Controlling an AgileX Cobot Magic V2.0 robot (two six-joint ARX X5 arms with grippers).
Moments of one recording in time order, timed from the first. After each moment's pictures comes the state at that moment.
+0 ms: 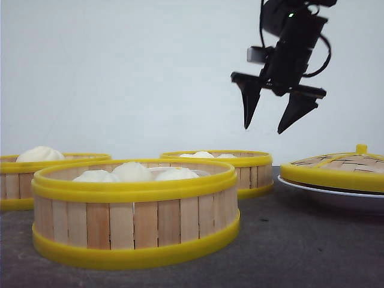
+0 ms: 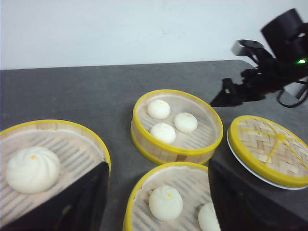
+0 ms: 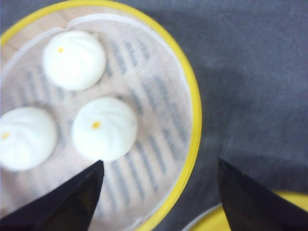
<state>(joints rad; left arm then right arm) -0.22 0.65 0.93 -0.56 0.29 -0.10 0.30 1.95 1.69 -0.68 -0.05 0.24</state>
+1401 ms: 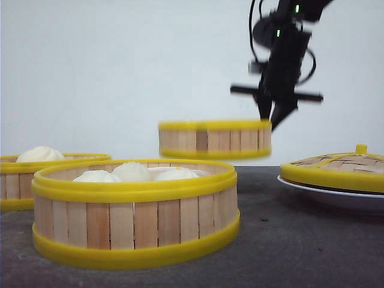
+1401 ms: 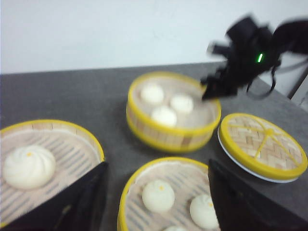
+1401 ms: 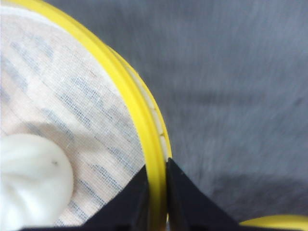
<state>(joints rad) -0.23 0.59 0.93 -0.62 0.29 -0.09 0.28 2.09 1.97 -0.84 0.00 0.34</state>
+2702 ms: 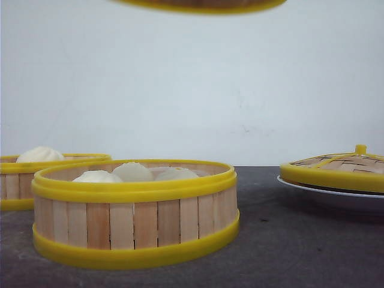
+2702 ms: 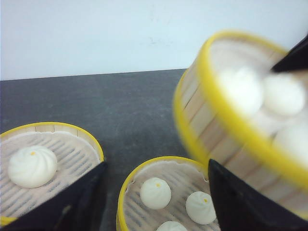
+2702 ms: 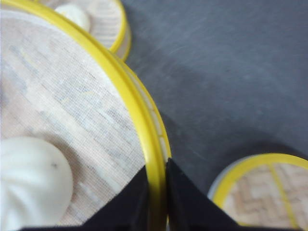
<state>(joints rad) -0.23 0.50 0.93 -0.67 0.29 -0.09 0.59 1.52 1.79 -1.09 -0.10 0.06</state>
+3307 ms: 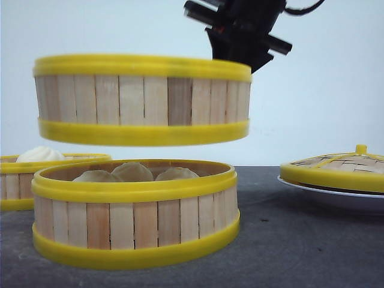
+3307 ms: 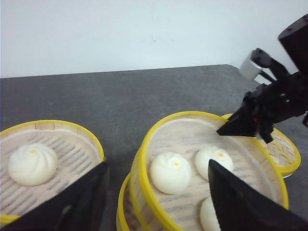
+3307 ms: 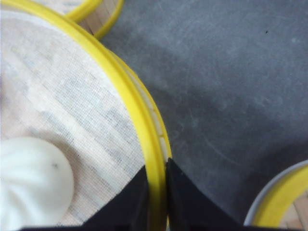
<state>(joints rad) -0.23 0.50 0.93 -0.67 0.29 -0.09 0.65 1.60 1.40 -0.69 -0.07 0.11</state>
